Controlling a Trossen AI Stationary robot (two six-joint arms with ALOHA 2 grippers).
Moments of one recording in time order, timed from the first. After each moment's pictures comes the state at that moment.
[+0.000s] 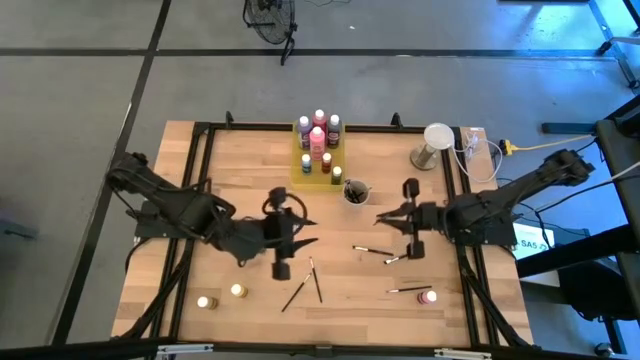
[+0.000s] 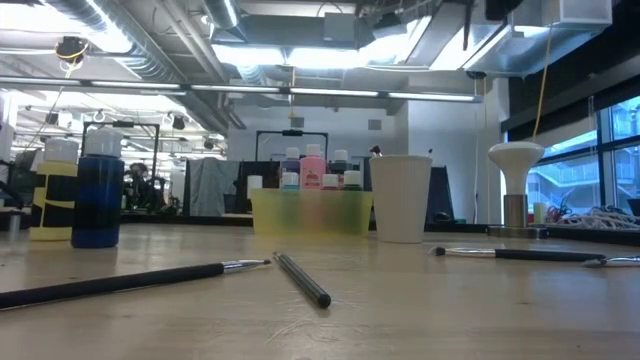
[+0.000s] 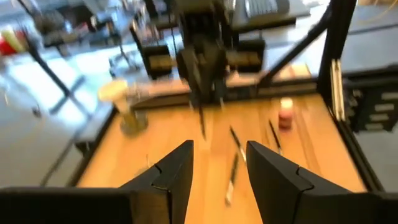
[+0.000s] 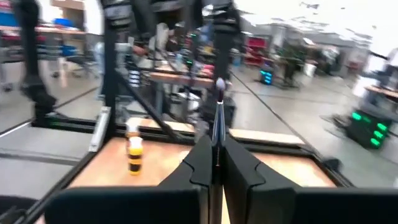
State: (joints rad) left arm -0.49 1.50 1.62 -0.60 -0.66 -0.11; right arm 0.45 0.90 0.51 0.43 0.40 -0.11
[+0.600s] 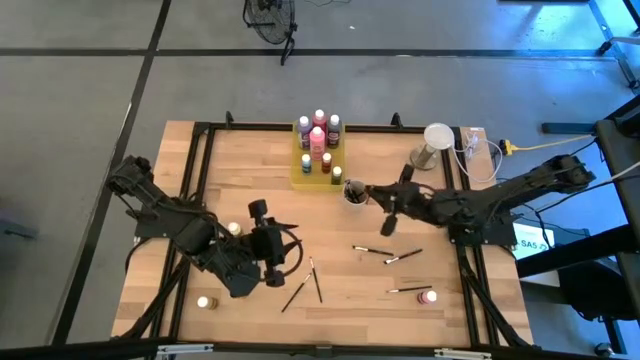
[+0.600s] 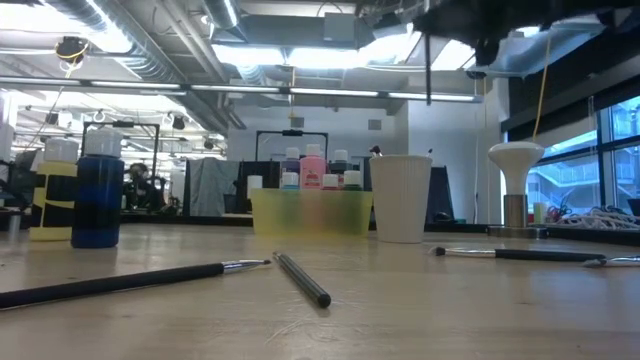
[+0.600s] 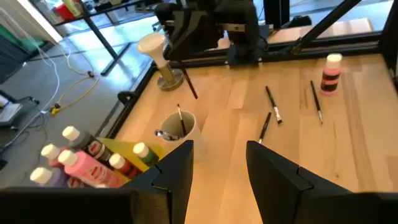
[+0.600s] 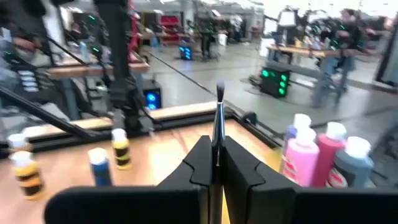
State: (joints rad) left arm -0.62 1.54 1.59 -0.86 -0.93 -0.40; right arm 0.29 1.04 0.51 0.50 0.64 0.04
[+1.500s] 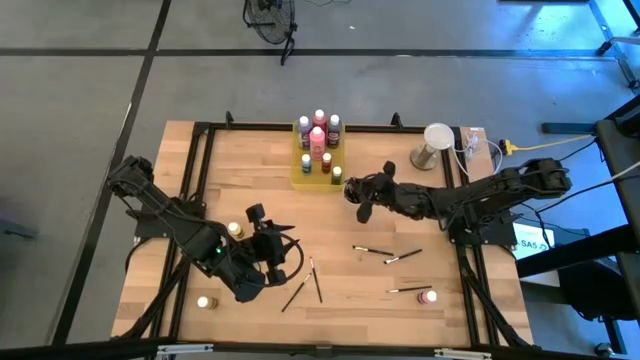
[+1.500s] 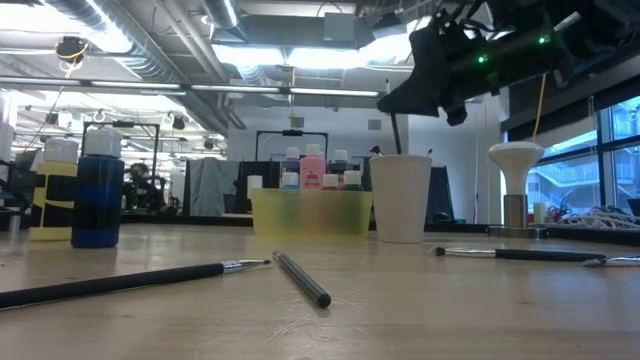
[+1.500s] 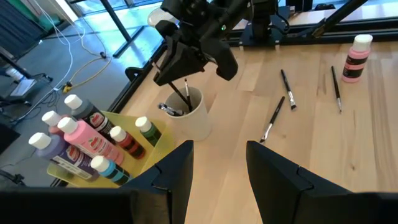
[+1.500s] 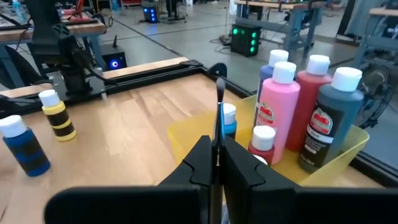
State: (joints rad) left arm -0.63 1.54 1.47 -0.86 -0.98 -0.56; right arm 0.08 1.36 0.51 0.62 0.57 0.17
